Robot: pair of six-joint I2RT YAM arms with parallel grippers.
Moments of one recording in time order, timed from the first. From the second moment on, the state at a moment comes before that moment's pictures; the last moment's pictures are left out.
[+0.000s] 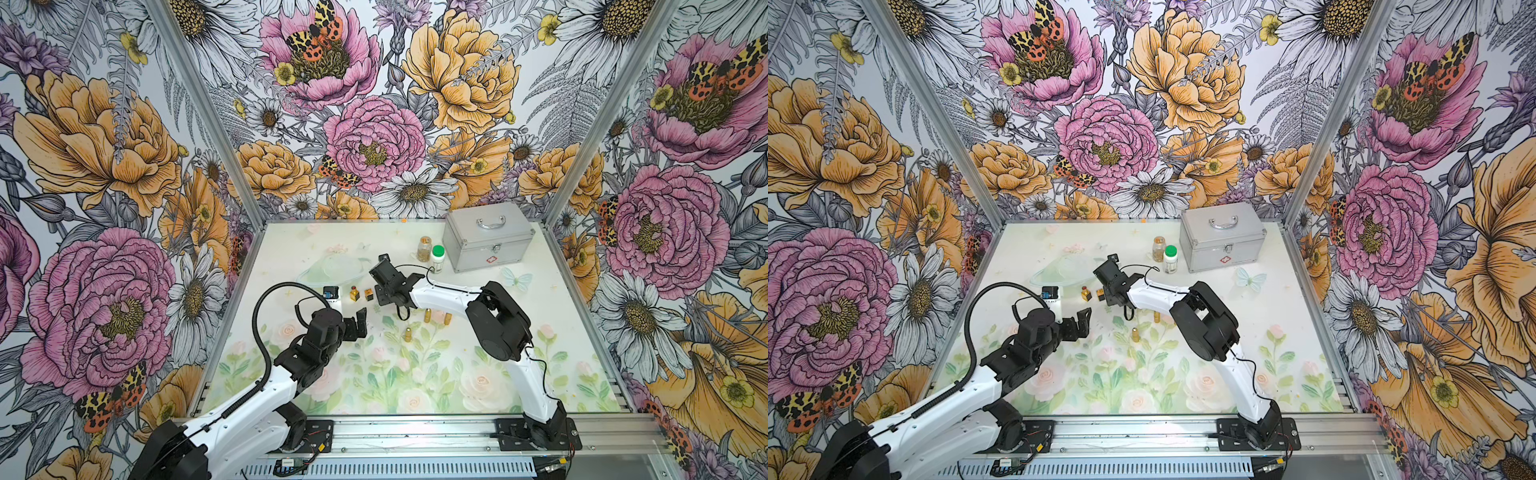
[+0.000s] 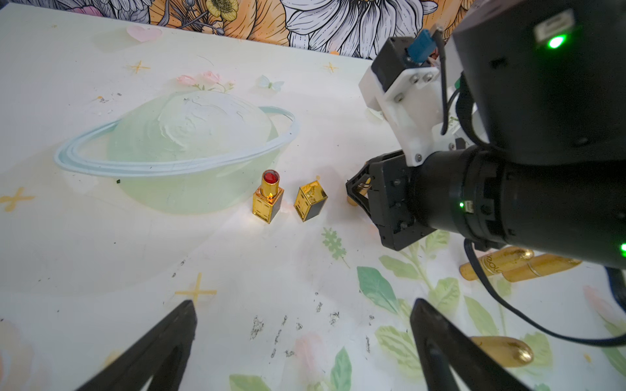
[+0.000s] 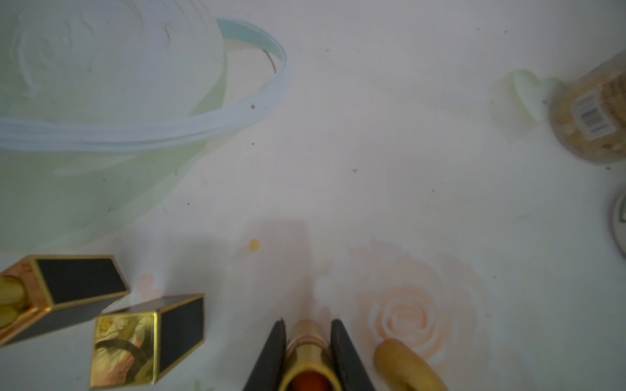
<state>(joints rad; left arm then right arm) -0.59 0.90 0.37 -0.03 -0.29 -0.41 0.81 2.24 1.66 -0.39 0.28 0.42</state>
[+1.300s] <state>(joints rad) -0.67 1.08 0.55 -0.02 -0.25 -0.34 0.68 1.93 1.65 -0.65 0.23 0.41</state>
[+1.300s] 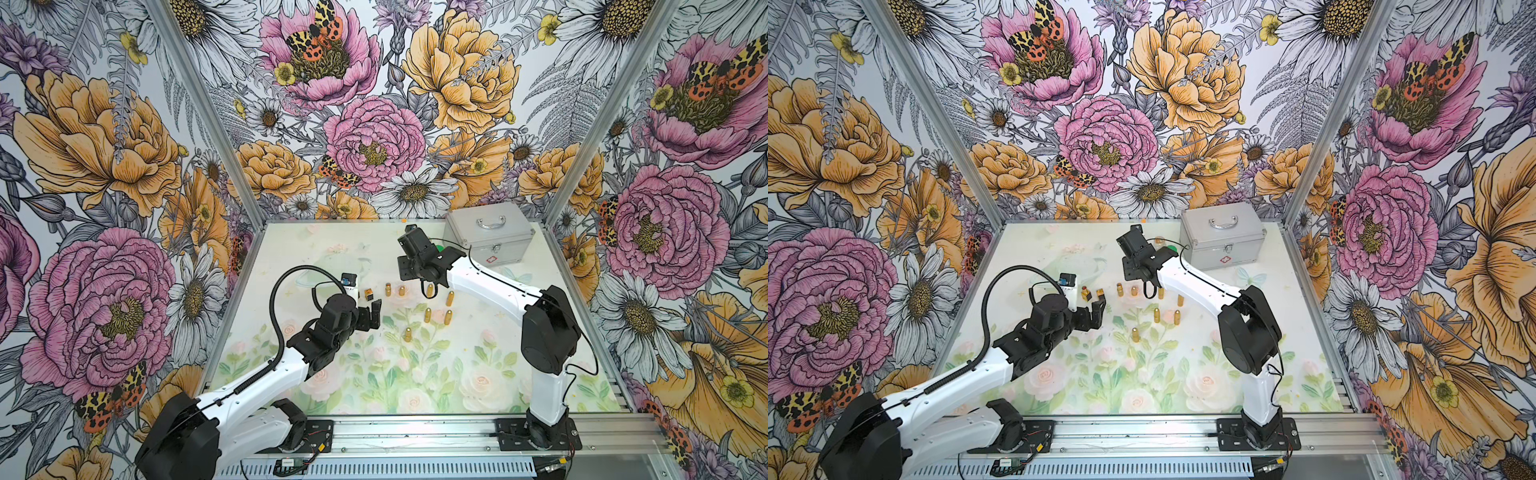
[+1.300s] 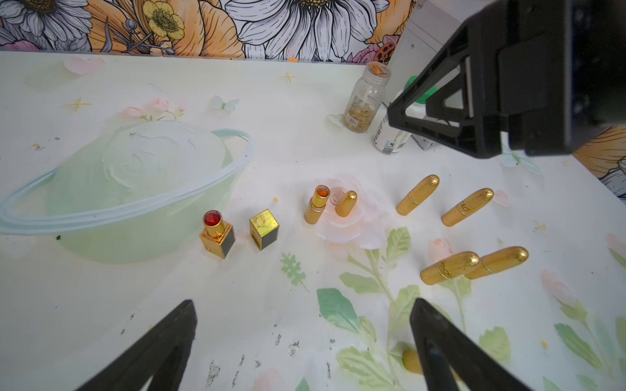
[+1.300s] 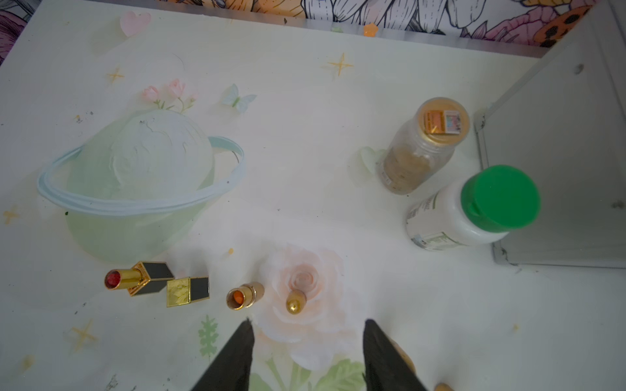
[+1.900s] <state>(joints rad) -0.76 1.27 0.63 0.08 -0.21 -0.27 0.59 2.01 1.60 -0.77 0.13 0.50</state>
